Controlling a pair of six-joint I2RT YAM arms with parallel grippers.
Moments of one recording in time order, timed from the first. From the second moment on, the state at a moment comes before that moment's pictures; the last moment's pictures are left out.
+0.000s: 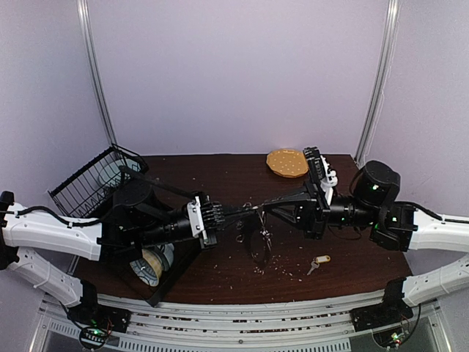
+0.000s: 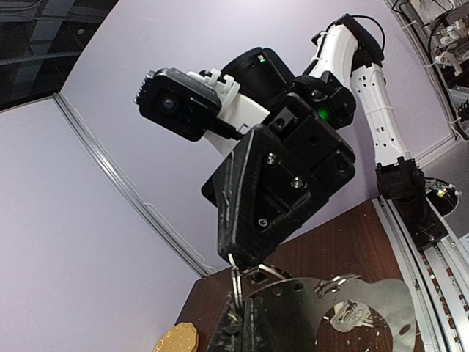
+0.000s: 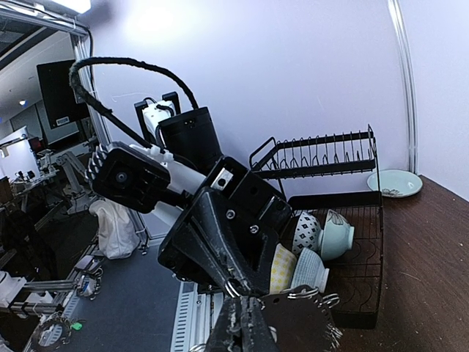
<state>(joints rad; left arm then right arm) -1.23 1.29 0.78 0.65 0.18 0.62 1.01 1.03 0.75 0.37 -0.47 0.27</state>
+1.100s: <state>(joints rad) -1.23 1.39 0.73 0.94 0.29 0.59 1.00 0.95 0.69 0.48 -0.64 0.29</state>
